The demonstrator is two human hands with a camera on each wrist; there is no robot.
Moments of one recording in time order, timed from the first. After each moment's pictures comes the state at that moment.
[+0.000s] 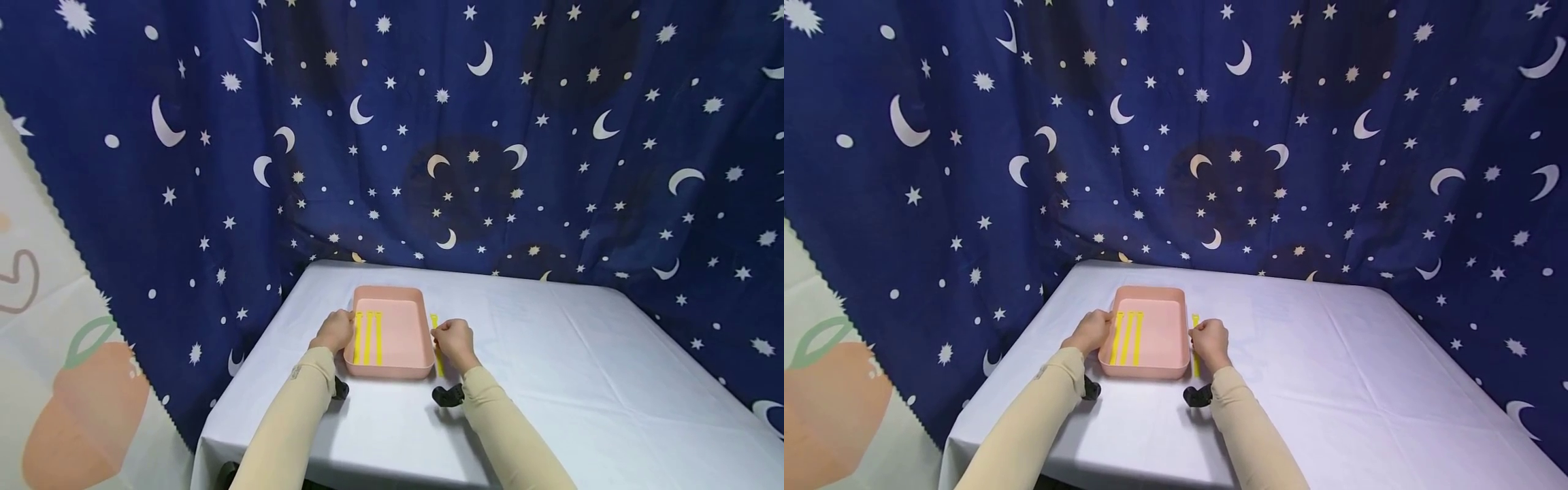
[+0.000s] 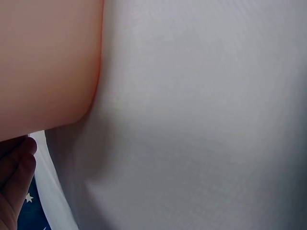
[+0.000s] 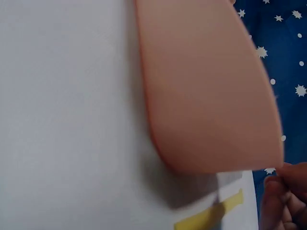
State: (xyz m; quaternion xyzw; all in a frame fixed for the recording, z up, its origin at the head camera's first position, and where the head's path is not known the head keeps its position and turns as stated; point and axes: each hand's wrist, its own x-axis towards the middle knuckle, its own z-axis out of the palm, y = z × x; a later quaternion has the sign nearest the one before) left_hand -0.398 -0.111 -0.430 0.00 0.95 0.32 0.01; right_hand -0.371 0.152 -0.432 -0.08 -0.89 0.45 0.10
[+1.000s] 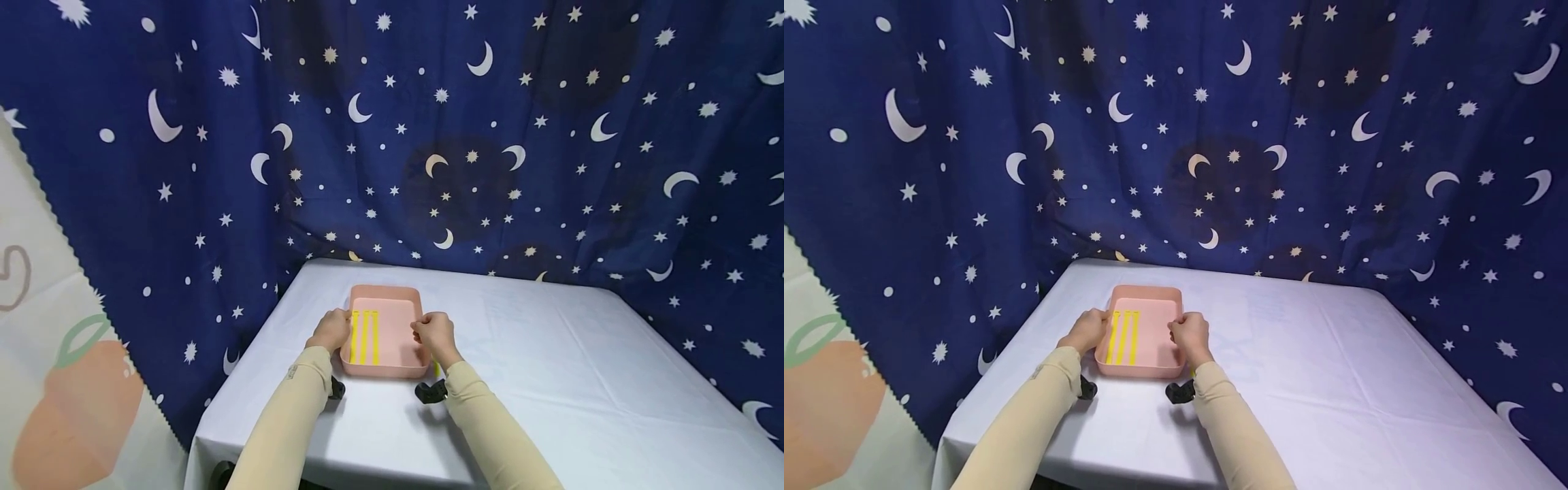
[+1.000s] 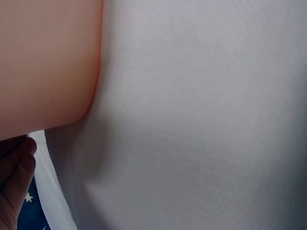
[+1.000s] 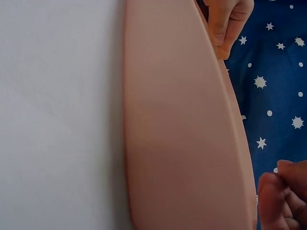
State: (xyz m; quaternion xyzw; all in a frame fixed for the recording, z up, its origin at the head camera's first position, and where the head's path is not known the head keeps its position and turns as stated) left_hand -0.400 -0.111 -0.431 0.00 0.95 0.31 0.00; right_hand -0.370 0.117 -0.421 -0.03 -0.85 0.51 0.11
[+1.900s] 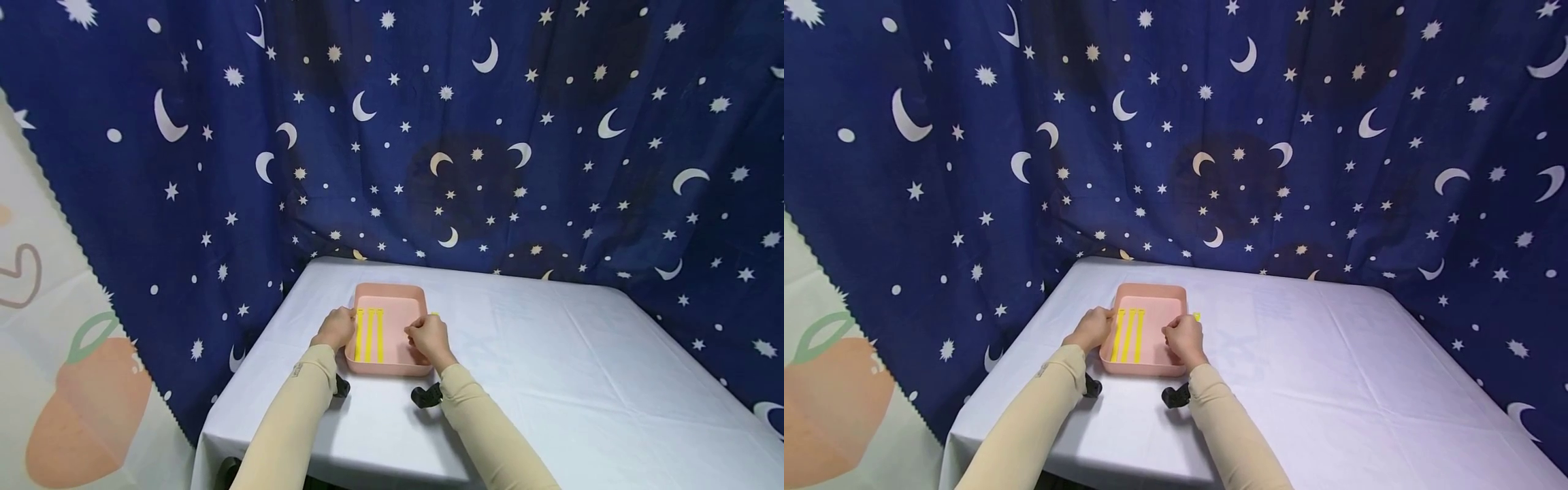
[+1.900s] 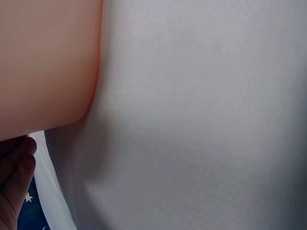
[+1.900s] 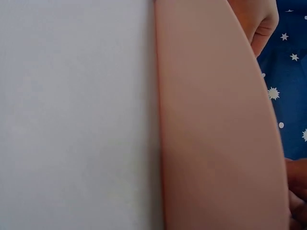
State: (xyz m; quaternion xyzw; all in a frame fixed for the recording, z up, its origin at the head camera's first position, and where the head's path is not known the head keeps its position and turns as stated) left_hand -0.396 -0.110 -0.427 0.00 0.95 0.31 0.00; right_hand -0.369 0.100 -0.428 -0.01 -0.88 0.45 0.12
